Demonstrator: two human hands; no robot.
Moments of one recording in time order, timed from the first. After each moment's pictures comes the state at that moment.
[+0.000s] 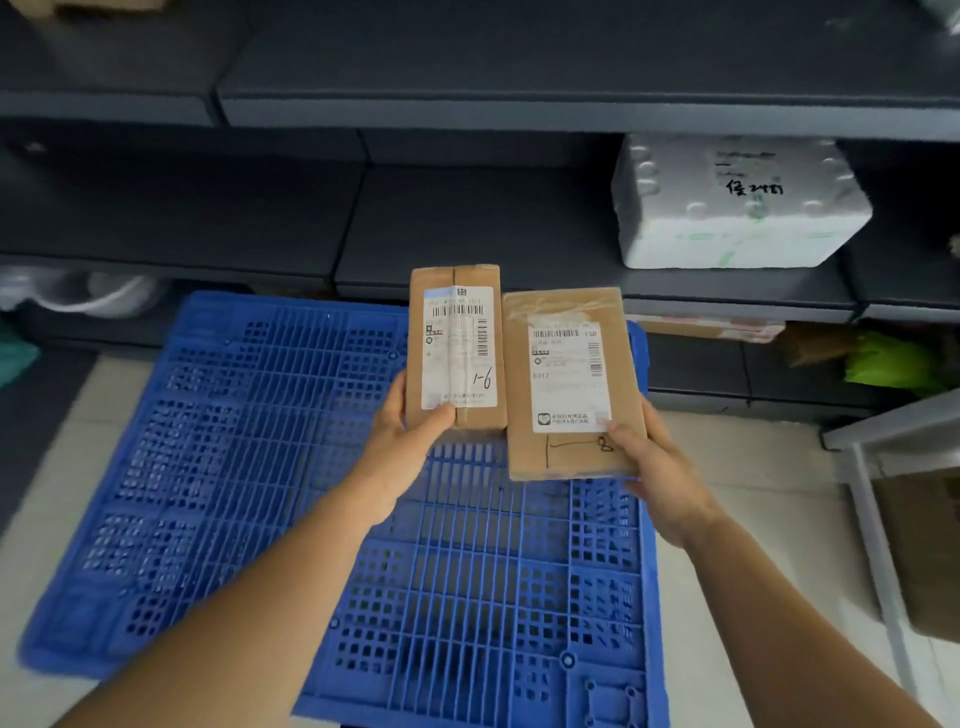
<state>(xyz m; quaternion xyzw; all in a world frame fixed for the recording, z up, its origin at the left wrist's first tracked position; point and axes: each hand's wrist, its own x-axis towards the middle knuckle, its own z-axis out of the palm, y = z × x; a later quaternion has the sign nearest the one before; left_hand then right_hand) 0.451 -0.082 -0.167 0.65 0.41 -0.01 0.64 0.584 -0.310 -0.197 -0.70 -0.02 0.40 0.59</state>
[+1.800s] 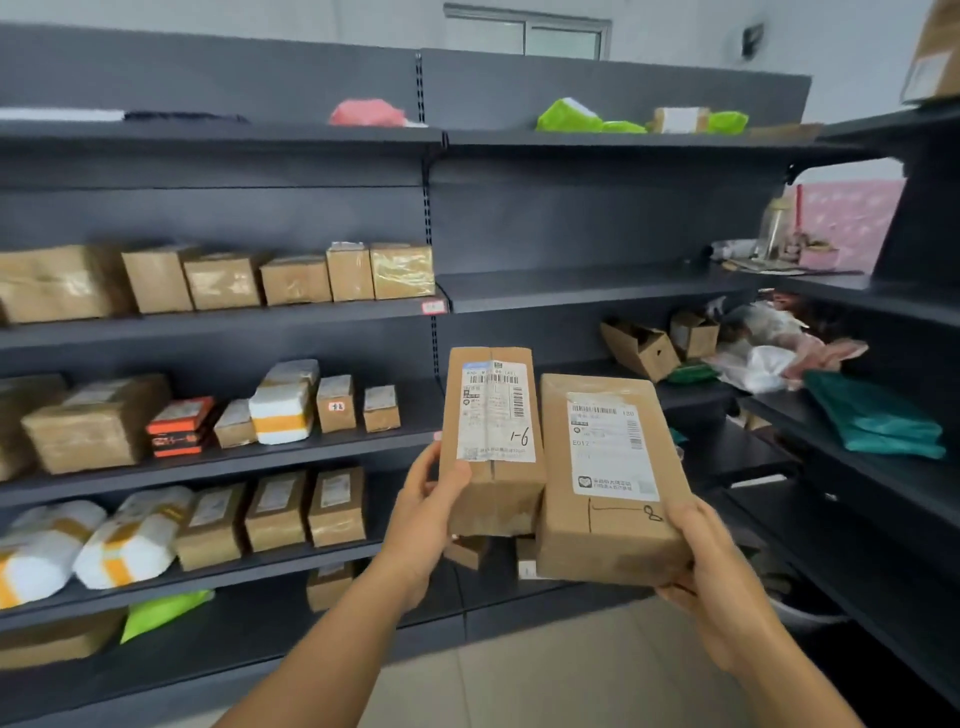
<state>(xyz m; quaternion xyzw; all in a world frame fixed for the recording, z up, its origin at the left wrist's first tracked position) -0.318 0.171 0.138 0.40 0.55 0.60 0.42 -0.068 0.203 0.113 -0.50 -0.45 0.53 0.51</state>
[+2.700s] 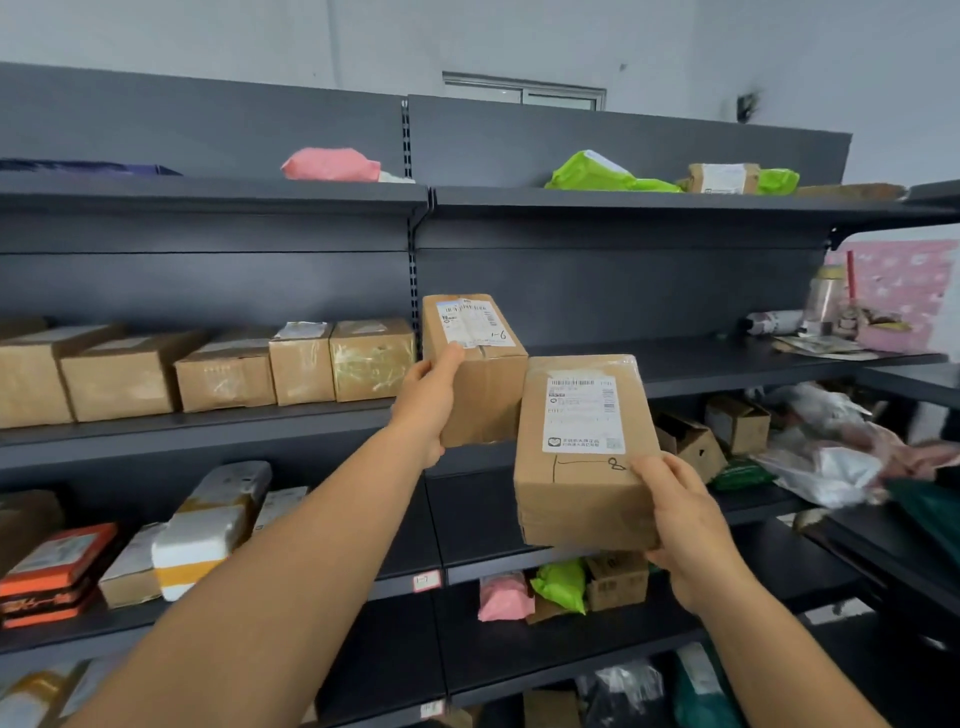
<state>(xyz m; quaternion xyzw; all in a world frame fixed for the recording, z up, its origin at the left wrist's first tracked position) -0.402 0.508 0.291 0.35 0.56 0.62 0.42 -0.168 0.491 0.212 -0.50 -0.48 0.48 0.54</state>
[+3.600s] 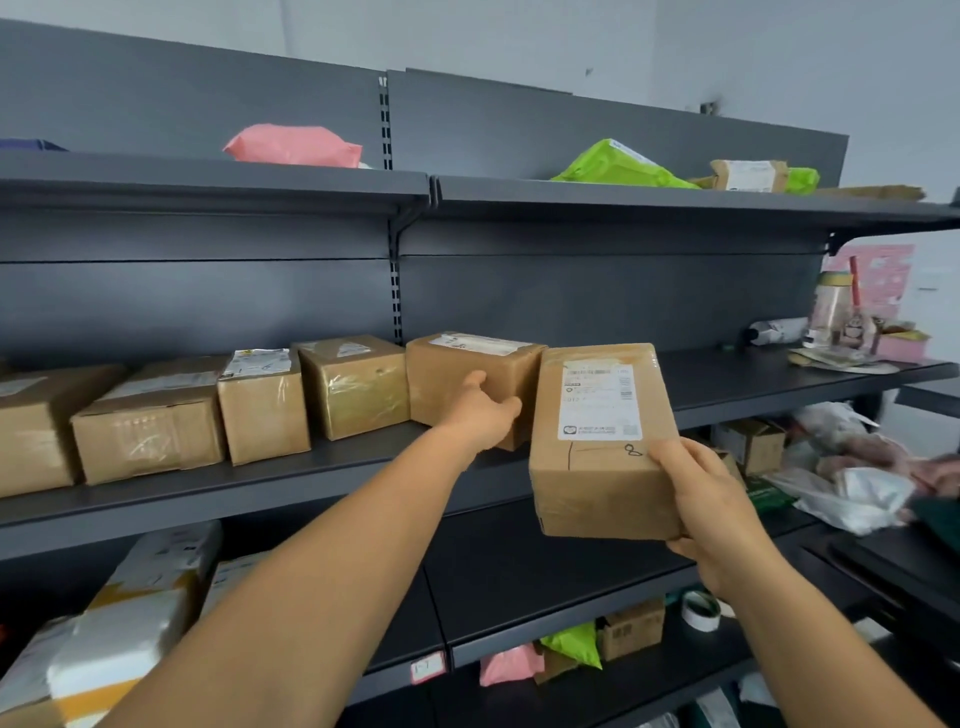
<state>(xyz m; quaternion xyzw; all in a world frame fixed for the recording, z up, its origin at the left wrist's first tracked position) -0.440 0.659 0.289 0.55 0.67 0.42 0.27 -0.221 0.604 0.235 -0.53 -0.47 0.43 0.56</state>
